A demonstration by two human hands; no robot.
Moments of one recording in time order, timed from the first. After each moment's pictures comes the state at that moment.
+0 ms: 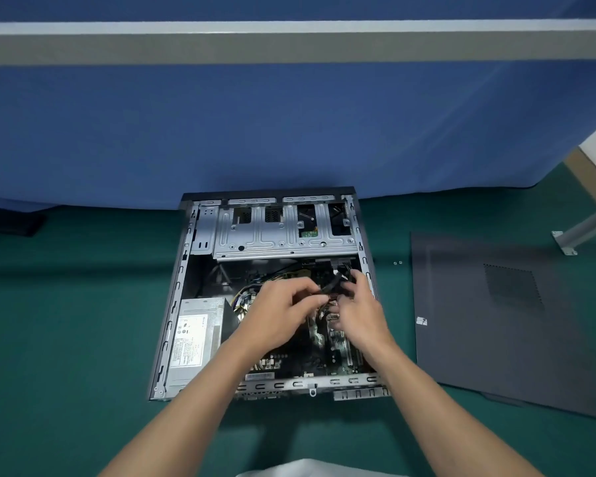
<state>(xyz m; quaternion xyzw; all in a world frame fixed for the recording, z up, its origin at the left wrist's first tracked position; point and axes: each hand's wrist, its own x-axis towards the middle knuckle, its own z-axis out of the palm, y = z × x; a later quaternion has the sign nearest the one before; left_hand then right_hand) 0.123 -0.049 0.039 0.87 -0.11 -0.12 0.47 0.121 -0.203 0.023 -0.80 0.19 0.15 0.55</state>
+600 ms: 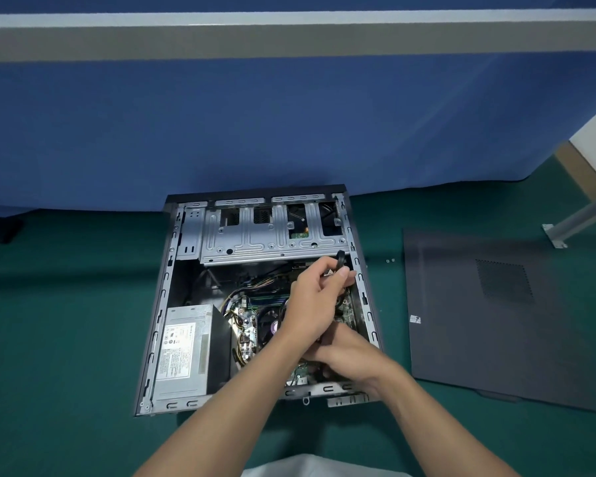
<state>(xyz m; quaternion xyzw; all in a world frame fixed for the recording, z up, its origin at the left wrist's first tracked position) 0.142 -0.118 0.033 0.72 0.04 -0.12 0.68 0.097 -0.207 0.018 -0.69 0.04 0.38 0.61</state>
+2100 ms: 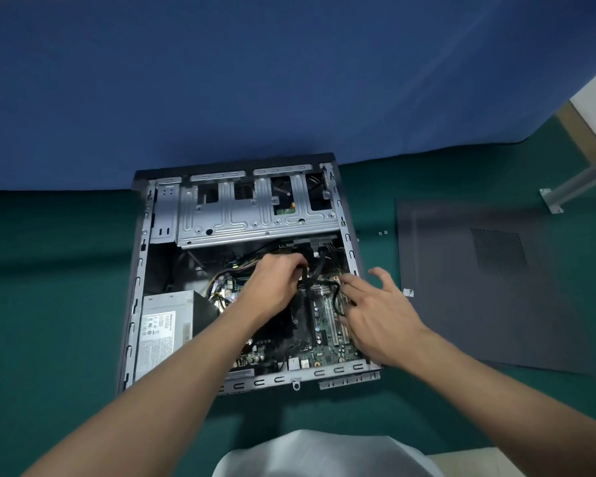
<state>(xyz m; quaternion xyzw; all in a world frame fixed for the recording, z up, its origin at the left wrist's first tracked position) 0.176 -0.072 -0.024 0.94 -0.14 -0.10 0.29 0.112 -0.267 0.006 -0.95 -0.27 0.13 -0.07</state>
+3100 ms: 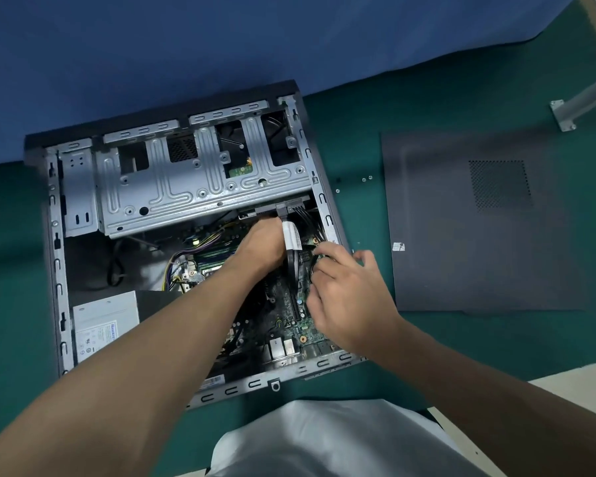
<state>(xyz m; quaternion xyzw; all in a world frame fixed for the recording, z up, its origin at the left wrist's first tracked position) 0.221 -0.116 -0.078 0.92 -0.11 -0.30 0.22 0.108 -0.252 -0.028 -0.98 -0.15 0.01 0.15</state>
